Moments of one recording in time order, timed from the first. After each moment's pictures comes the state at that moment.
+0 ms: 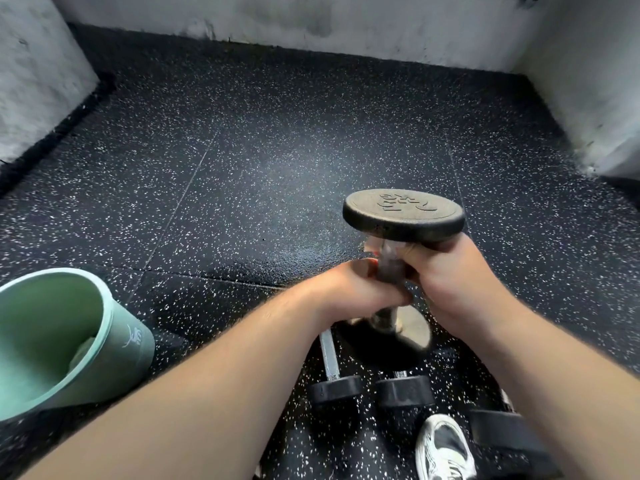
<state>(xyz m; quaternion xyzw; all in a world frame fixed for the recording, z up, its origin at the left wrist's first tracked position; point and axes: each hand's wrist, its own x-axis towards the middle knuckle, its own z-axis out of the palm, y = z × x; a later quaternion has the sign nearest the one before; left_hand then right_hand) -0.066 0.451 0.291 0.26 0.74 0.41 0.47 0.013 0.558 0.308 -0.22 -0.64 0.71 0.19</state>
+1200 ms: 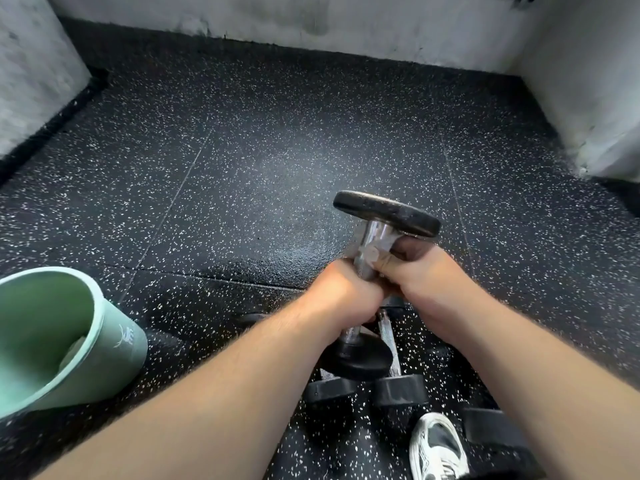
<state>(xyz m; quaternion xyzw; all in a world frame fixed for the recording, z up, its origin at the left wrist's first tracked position) -0.051 0.455 0.288 0.14 0.78 0.47 0.39 0.012 0.559 0.292 -0.27 -0.67 0.69 0.07</state>
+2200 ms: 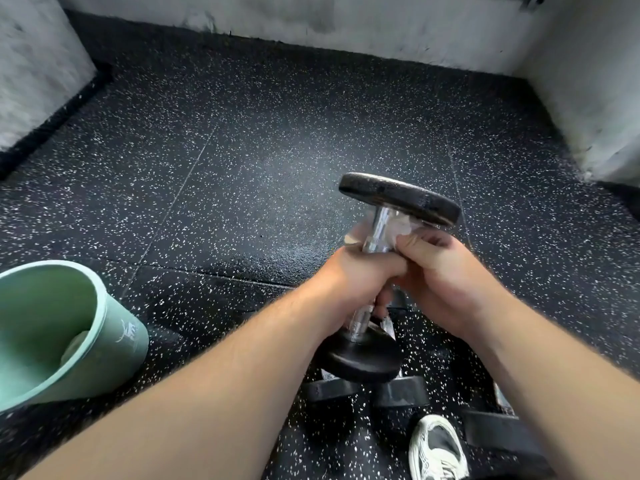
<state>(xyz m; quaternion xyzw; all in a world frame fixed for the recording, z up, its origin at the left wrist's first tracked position) -0.055 0.453 0.311 0.14 0.69 0.56 0.43 0.011 0.559 0.313 -0.15 -0.57 0.80 0.08</state>
